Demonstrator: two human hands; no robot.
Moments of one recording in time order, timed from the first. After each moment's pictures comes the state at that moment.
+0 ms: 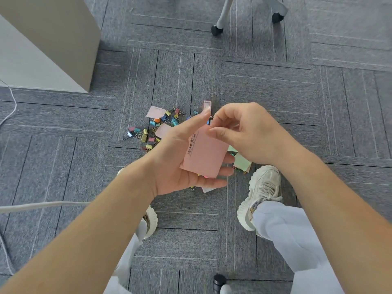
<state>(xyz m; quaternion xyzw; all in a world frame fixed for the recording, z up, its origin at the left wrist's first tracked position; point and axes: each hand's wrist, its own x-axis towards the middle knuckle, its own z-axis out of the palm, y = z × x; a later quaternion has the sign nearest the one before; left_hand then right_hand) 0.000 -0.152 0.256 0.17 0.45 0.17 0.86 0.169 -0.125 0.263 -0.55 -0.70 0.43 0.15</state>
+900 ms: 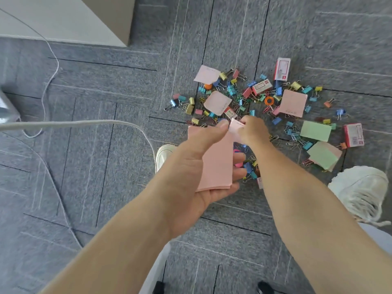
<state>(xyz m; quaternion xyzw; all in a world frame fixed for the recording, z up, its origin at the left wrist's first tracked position) -0.059 -0.156 0.181 0.05 0.65 0.26 0.71 0.074 -0.067 -0.138 -0.72 -0.59 0.37 -0.04</state>
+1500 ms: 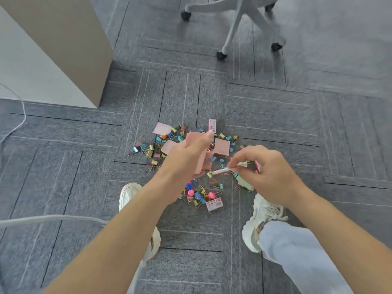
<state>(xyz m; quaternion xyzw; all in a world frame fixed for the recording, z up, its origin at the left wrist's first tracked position) -0.021 -0.146 0.246 0.31 0.59 0.27 0.69 0.177 -0.158 0.231 -0.56 -0.71 0.38 0.20</state>
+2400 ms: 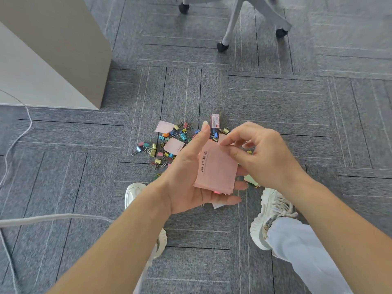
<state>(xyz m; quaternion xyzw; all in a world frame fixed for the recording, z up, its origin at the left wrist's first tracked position) -0.006 -0.149 0.233 0.16 0.40 0.22 0.87 0.165 -0.134 0.232 -0.55 -0.69 0.38 0.26</state>
